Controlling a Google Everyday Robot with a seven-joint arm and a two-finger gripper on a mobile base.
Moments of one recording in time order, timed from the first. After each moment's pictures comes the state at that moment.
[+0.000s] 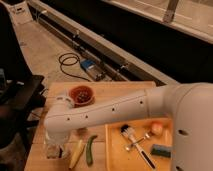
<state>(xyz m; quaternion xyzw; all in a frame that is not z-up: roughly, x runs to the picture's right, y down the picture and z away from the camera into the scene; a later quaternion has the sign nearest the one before) -0.223 0.255 0.645 -0.16 -0.37 -0.62 0.67</state>
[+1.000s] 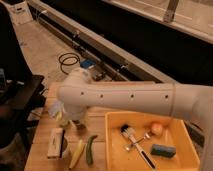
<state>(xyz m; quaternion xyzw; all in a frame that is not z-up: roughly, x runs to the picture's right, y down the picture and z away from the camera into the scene) -0.122 0.128 0.652 -0.15 -0.30 -0.63 0.70</state>
